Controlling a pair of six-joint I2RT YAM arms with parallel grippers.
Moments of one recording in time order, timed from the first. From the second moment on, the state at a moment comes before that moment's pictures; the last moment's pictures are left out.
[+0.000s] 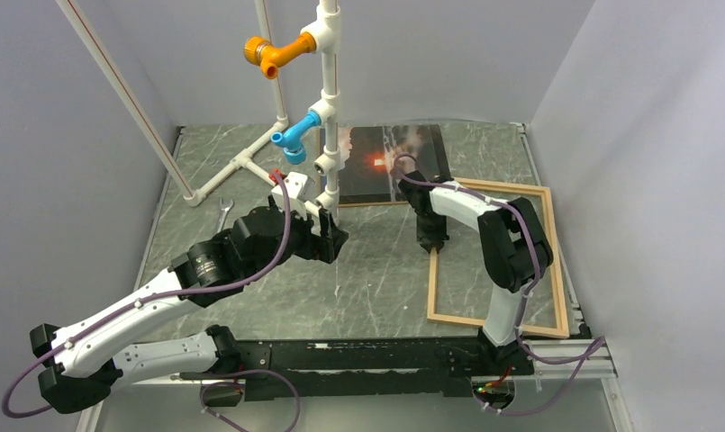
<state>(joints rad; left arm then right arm) -1.02 0.92 1.07 -0.51 -0.33 -0.48 0.47 1.87 1.24 -0.90 0.30 0.56</state>
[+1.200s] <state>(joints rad) -0.68 0.96 0.89 -0.51 -0.07 -0.57 0.47 1.71 1.16 -0.86 0.22 0.47</state>
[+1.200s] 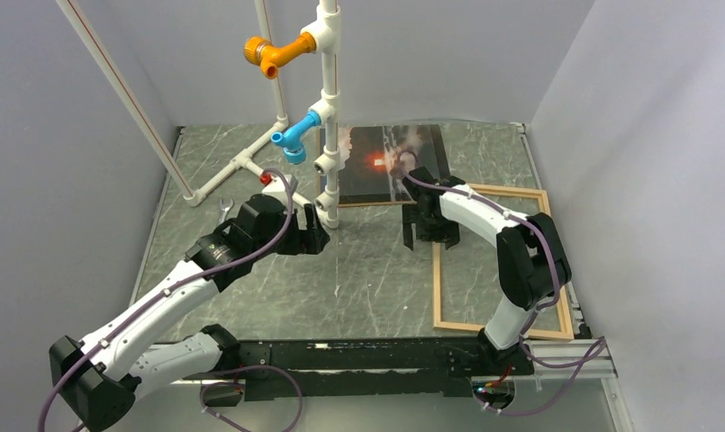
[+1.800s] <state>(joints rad) -0.86 1.04 0.90 -0.34 -0.01 -0.41 0.50 2.08 1.79 -0.83 -0.05 0.46</state>
